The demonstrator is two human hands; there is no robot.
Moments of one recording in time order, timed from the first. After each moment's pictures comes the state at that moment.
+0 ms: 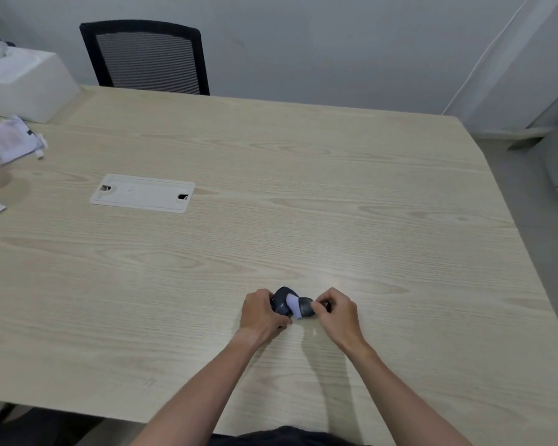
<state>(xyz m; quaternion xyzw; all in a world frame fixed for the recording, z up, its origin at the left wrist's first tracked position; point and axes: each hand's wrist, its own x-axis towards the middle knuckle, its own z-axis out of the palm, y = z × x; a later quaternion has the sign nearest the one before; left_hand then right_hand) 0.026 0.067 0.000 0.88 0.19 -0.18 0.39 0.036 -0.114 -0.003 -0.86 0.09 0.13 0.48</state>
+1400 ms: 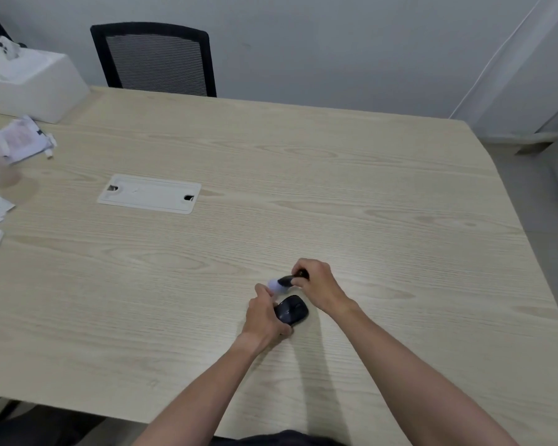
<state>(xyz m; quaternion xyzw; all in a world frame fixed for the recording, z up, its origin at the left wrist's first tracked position) 0.019 0.071 0.000 0.85 0.20 -0.18 0.45 0.105 -0.069 0.021 -0.90 -0.11 0.18 0.39</state>
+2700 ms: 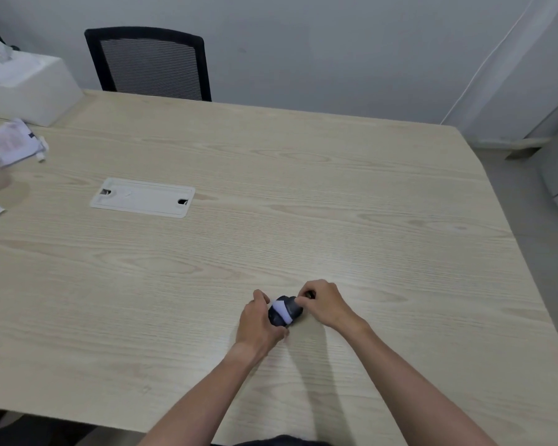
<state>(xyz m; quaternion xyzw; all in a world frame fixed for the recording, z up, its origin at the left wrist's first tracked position) 0.012 0.065 0.007 0.89 0.17 -0.13 0.41 0.084 -0.095 0.023 -0.89 -0.03 0.26 0.38</state>
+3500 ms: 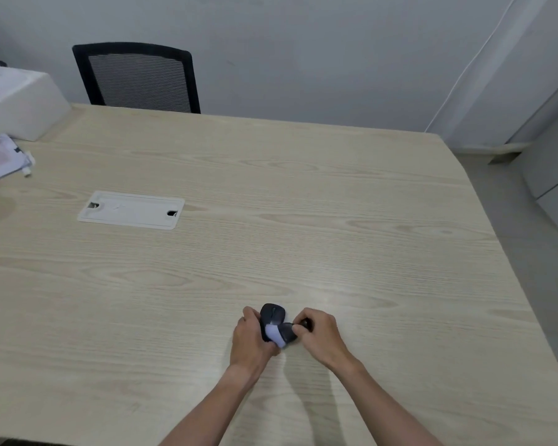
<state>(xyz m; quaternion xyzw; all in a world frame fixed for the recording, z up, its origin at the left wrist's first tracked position) -0.001 0.055 -0.004 0.88 0.19 -0.10 0.43 0.037 -0.107 0.005 -0.88 0.01 0.19 0.44</state>
